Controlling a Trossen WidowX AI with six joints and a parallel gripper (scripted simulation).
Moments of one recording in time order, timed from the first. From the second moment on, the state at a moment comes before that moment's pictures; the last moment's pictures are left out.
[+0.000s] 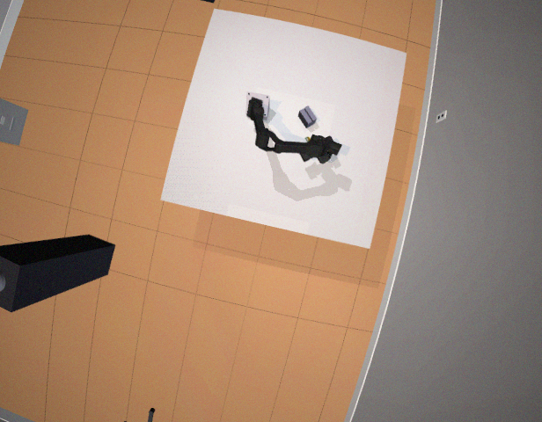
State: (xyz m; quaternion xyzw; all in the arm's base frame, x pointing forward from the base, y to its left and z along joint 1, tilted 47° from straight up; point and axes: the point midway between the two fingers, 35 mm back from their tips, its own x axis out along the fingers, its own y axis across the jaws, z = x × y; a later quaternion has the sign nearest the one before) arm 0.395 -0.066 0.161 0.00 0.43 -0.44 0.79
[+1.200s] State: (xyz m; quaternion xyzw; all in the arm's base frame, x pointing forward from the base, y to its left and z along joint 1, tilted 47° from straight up) arm 0.358 -0.022 0.098 -0.03 0.47 -0.45 0.76
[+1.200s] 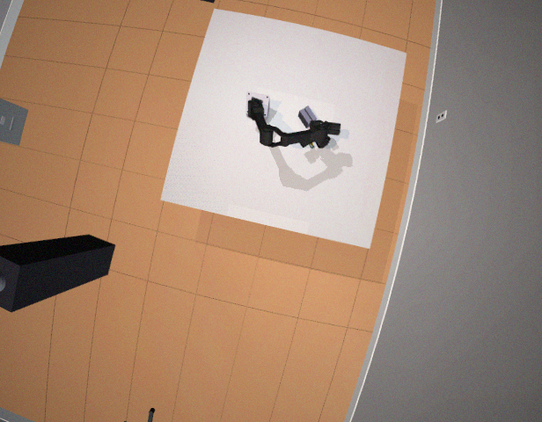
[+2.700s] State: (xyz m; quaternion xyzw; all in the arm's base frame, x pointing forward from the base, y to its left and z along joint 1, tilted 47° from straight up) arm 0.364 -0.063 0.061 -0.03 0.47 -0.45 0.76
